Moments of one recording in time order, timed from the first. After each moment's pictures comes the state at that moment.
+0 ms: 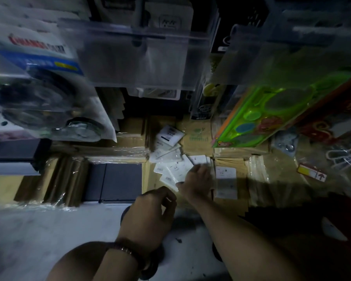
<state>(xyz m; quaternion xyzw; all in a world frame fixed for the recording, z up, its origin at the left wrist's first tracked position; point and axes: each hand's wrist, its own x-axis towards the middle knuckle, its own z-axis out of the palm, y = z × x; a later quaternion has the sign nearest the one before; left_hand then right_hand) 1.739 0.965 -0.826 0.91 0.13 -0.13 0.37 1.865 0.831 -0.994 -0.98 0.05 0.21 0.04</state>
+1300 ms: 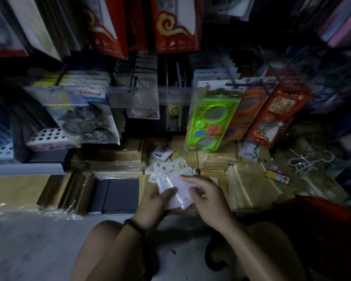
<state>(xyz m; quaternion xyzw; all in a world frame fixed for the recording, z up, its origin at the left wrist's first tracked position) 1.717 0.907 -0.778 0.53 0.22 -0.14 0.81 1.757 0.730 -0.769 -0.84 -0.12 0.09 0.52</state>
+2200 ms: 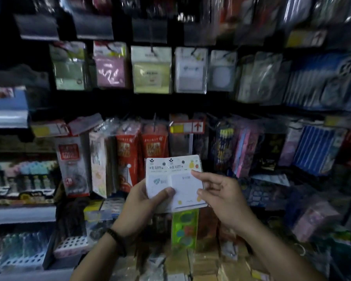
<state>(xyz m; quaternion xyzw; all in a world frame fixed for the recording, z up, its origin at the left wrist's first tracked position) 1.701 0.894 -0.421 0.68 -0.07 0.12 0.72 1.748 0.668 -0.412 -0.73 -0.24 -0.08 0.64</state>
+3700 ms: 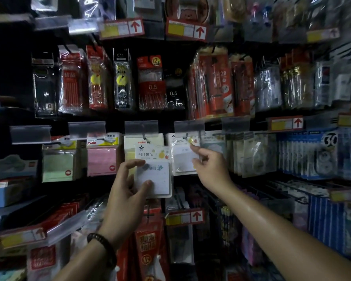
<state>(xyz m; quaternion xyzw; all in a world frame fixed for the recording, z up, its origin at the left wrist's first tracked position) 1.783 0.917 -0.216 0.70 -0.15 0.34 0.61 1.924 0.706 -0.186 -0.72 -0.23 -0.34 0.56</state>
